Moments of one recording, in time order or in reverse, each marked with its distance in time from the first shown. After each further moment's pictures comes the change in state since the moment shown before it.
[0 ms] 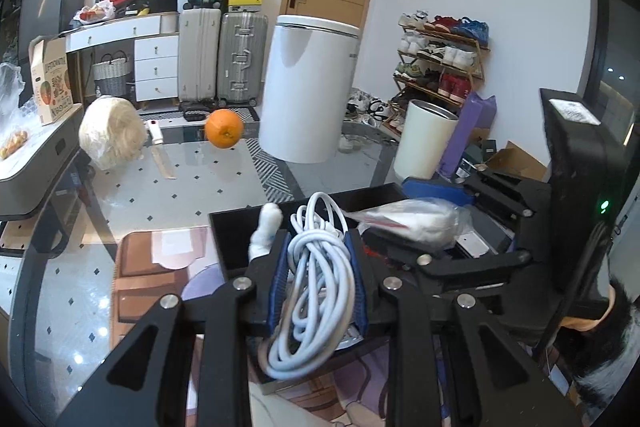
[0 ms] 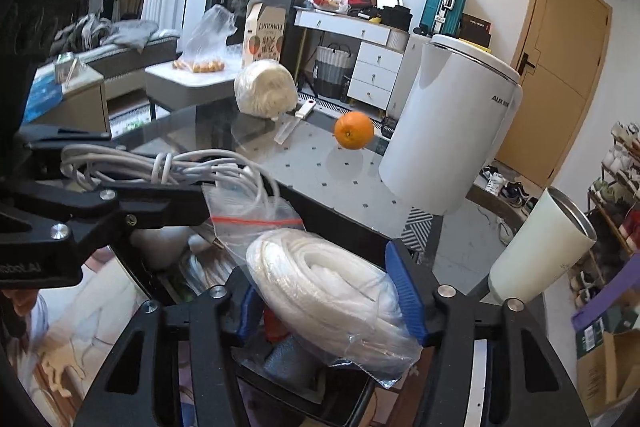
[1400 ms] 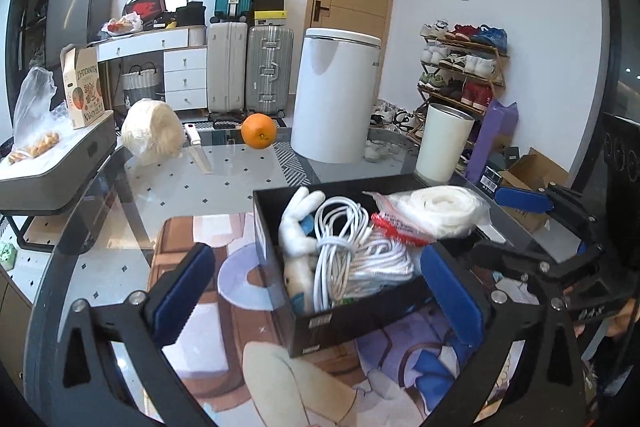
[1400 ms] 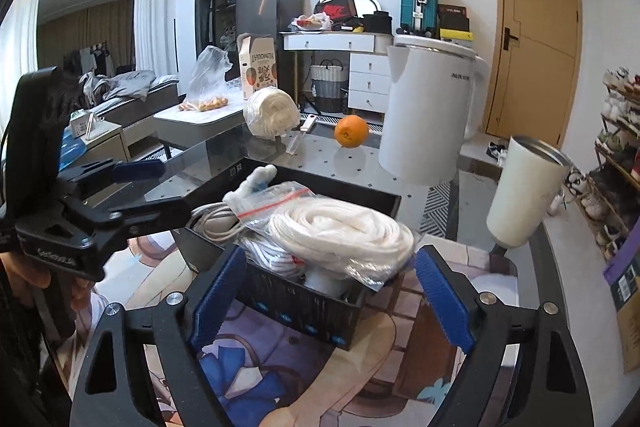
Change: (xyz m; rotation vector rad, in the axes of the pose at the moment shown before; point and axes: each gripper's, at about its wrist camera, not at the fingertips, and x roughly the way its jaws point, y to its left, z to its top) left arm -0.026 0.006 -0.021 0.001 -0.059 0.102; right arm -0.063 -0.011 -0.040 0.202 -0.065 0.086
